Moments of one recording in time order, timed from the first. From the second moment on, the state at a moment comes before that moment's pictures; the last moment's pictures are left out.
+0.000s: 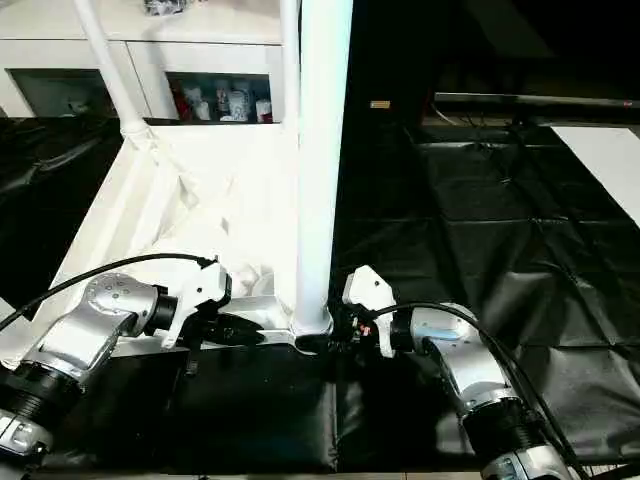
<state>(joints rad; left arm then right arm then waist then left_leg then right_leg) -0.47 0.44 -0.31 0.41 -0.05 0.18 -1.28 -0.34 -0.37 0.23 0.40 0.16 0.00 1.12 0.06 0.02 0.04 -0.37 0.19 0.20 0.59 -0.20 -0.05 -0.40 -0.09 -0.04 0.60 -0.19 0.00</state>
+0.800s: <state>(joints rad) -0.59 0.24 -0.28 0.60 0.07 0.21 -0.84 -0.43 -0.06 0.08 0.62 0.08 -0.01 0.41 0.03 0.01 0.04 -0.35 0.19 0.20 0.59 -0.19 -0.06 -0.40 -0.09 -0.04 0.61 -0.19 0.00</state>
